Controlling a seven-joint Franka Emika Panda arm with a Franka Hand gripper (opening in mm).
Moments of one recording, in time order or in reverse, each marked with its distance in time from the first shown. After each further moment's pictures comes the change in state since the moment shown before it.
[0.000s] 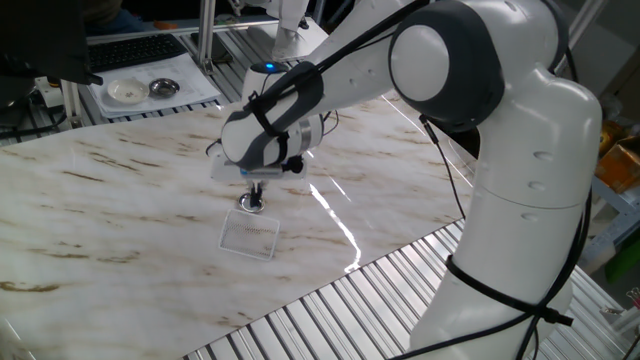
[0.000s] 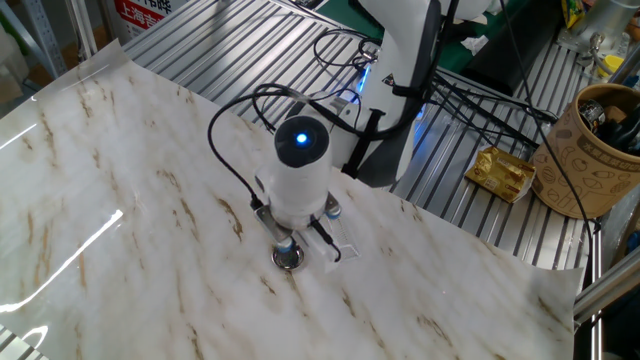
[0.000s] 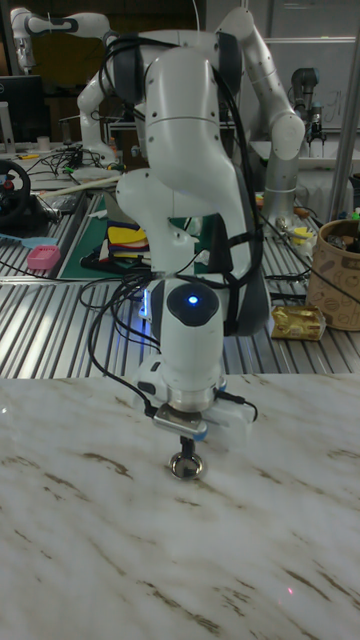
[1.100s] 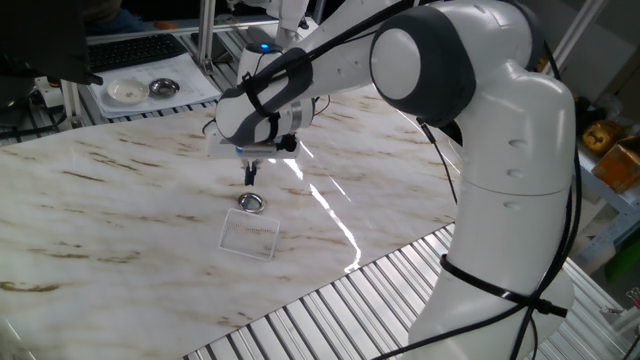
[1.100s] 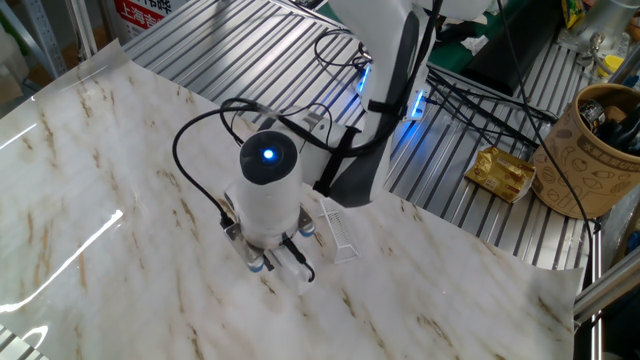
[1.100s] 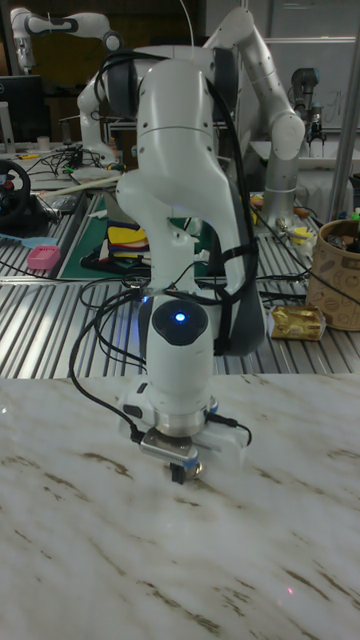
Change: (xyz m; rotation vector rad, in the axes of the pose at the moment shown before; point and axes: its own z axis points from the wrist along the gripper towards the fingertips) arm -0.060 0.006 -0.006 -0.012 -0.032 -0.020
